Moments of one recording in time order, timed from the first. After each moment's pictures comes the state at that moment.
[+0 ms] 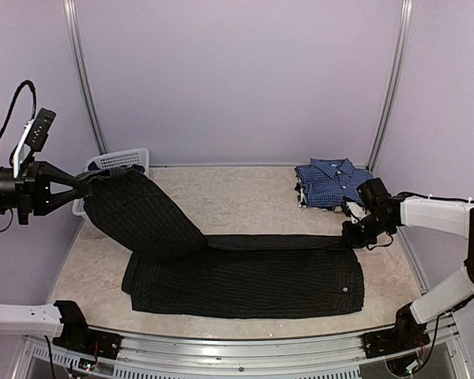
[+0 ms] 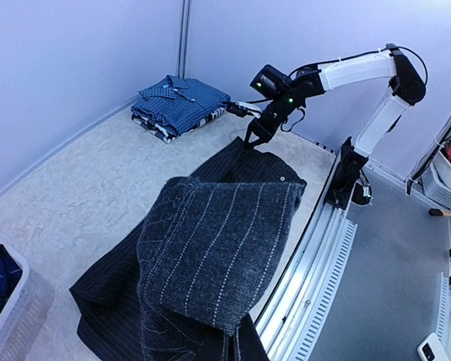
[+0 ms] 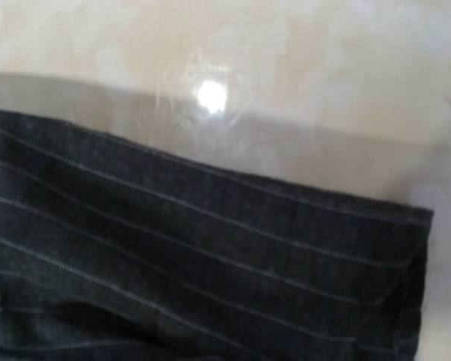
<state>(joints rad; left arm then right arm) -0.80 0.81 1.58 -1.16 0.27 -0.05 0.27 1.42 0.80 -0.50 -0.16 0.20</state>
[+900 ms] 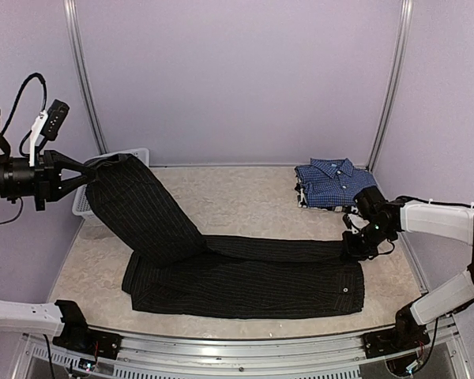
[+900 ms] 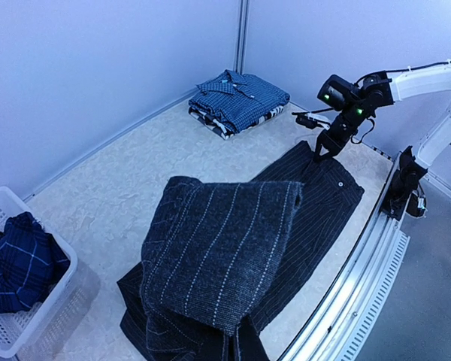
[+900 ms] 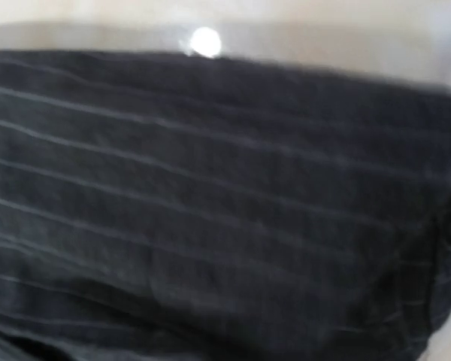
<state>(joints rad) -0.80 0.88 1.61 -1.15 0.07 -0.03 0.33 1.36 0.76 -0.62 -0.15 0.35</state>
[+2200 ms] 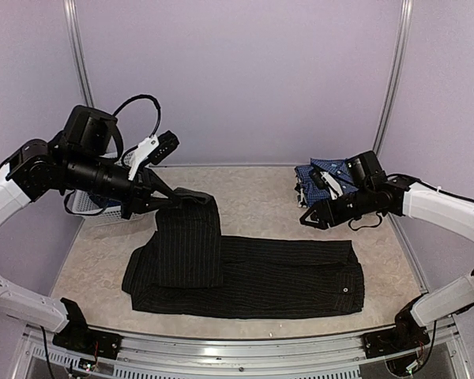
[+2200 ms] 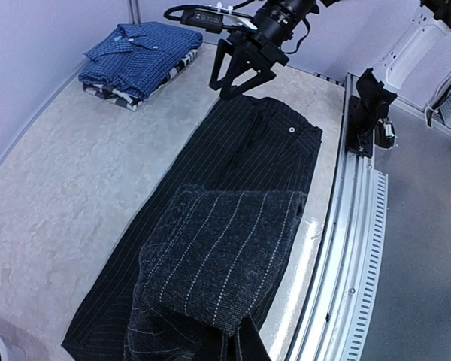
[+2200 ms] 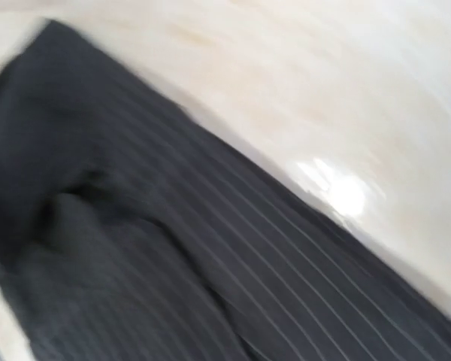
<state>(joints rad) -0.82 1.16 1.42 -0.89 0.33 0.16 0.48 1.34 0.99 -0.48 -0.42 0.13</state>
